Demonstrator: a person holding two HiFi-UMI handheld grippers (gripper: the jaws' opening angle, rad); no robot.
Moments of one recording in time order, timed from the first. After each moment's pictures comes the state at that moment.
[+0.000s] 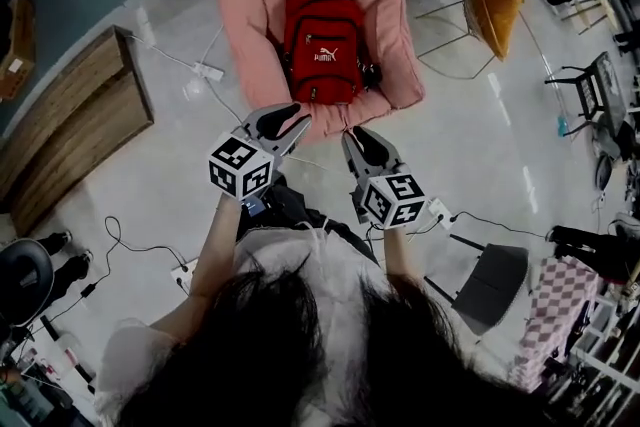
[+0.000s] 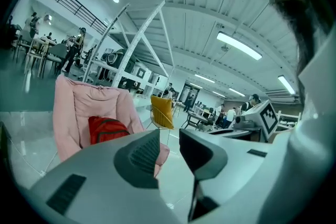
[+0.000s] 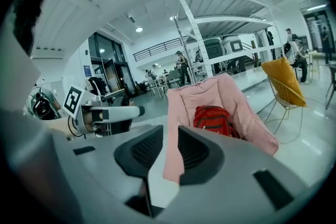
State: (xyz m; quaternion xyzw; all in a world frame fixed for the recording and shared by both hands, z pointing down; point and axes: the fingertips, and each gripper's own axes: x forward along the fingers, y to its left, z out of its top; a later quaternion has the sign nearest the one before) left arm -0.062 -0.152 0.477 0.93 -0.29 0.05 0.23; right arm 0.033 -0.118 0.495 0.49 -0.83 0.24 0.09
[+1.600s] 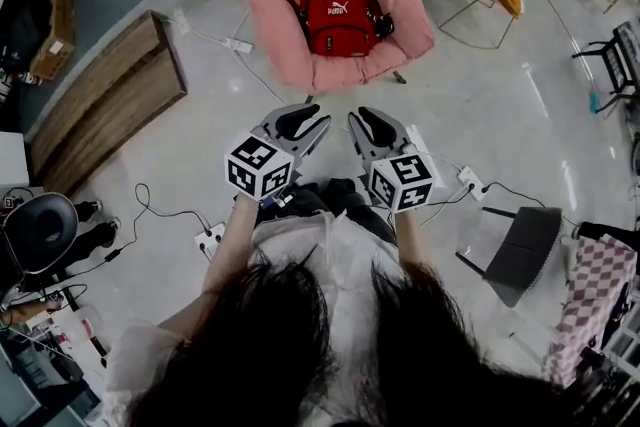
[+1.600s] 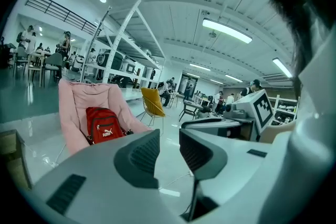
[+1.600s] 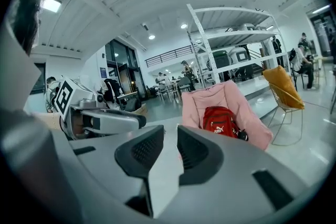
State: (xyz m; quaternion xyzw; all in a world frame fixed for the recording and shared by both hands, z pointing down) left arm -0.015 0.057 0.465 0.93 -0.29 0.11 0.19; right arm 0.047 0.055 0.474 0.45 -0.87 0.20 0.06
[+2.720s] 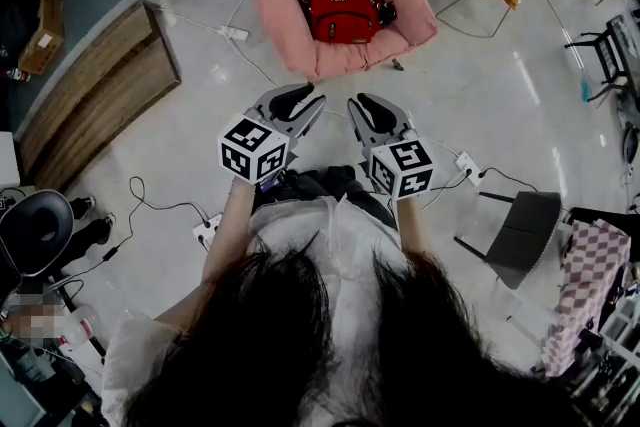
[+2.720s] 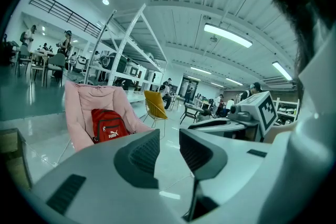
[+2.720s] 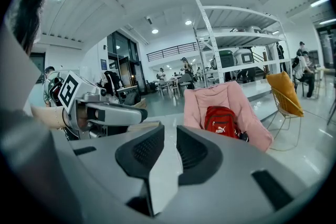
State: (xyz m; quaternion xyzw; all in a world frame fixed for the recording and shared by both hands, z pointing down) left arm -0.061 0.046 0.458 0.93 -0.30 0.09 0.19; right arm 0.009 0.055 0.470 0.46 -0.86 0.18 0.10
